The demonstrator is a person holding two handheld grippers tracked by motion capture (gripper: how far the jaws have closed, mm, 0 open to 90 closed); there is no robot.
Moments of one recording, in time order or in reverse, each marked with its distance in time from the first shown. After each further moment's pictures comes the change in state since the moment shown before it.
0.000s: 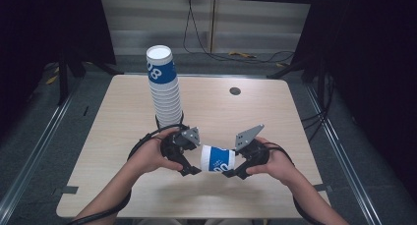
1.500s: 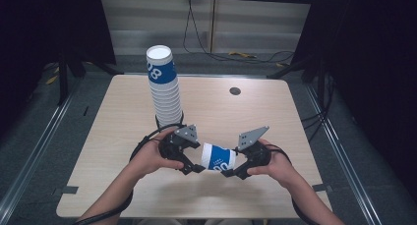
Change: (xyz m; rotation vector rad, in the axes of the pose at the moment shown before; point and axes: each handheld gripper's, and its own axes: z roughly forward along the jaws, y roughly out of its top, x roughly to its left) left arm 0.003 -0.006 0.002 -0.162 -0.032 -0.011; right arm 0.000 -0.008 0.002 -0.104 0.017 0.024
